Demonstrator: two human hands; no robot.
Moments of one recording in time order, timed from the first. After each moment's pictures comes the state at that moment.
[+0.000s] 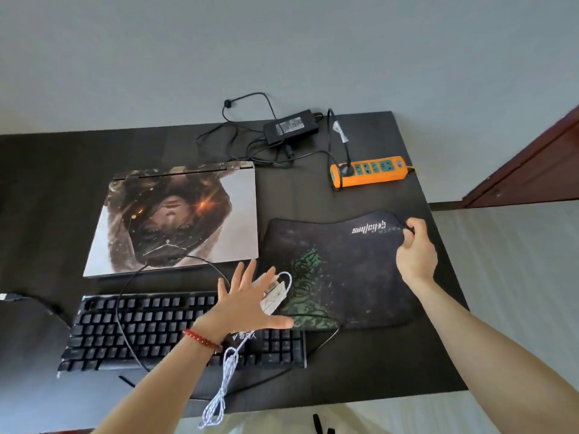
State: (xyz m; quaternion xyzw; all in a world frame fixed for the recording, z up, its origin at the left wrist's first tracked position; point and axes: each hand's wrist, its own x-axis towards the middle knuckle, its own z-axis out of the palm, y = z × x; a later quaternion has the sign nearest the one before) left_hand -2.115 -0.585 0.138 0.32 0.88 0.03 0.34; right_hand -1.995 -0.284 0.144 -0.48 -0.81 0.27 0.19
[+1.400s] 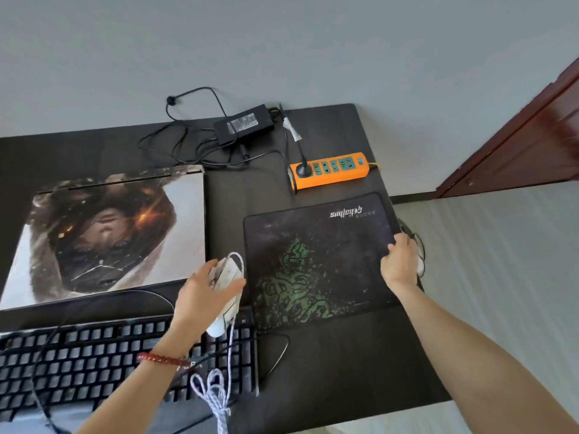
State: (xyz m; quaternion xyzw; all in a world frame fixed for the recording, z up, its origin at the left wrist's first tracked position) left_hand -2.123 -0.531 0.148 0.08 0.93 0.29 0.23; right_hand -1.971 -0.213 0.096 -0.52 -0.82 0.23 0.07
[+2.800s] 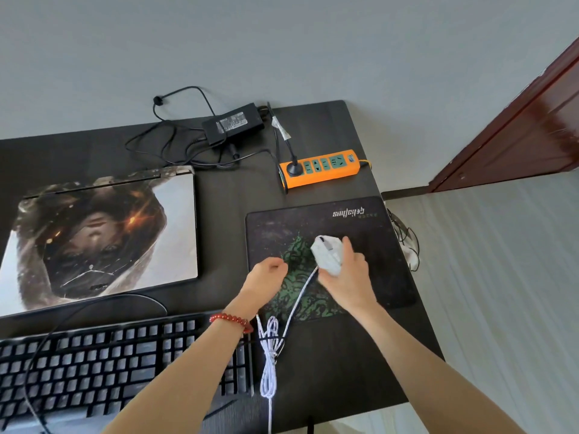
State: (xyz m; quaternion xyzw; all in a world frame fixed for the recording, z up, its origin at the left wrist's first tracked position) left_hand -2.095 -0.429 0.143 0.09 0.83 0.33 0.43; right_hand -1.979 -0.291 0.107 -0.41 -0.84 0.35 0.00
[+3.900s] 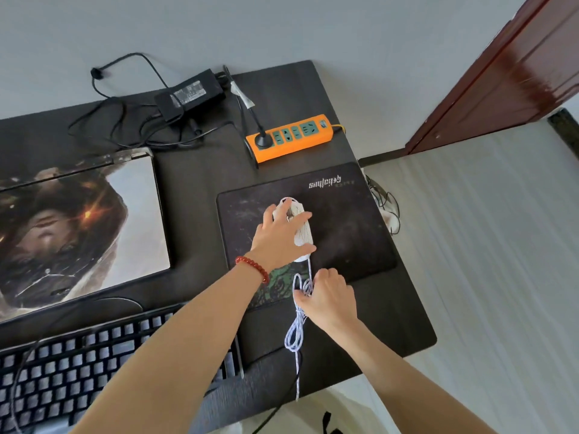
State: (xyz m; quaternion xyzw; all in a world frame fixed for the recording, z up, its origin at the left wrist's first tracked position) left_hand -2.094 -0.365 0.114 0.47 0.84 0.09 0.27; right_hand -1.942 -0.352 0.117 -0.43 -0.86 0.22 -0.16
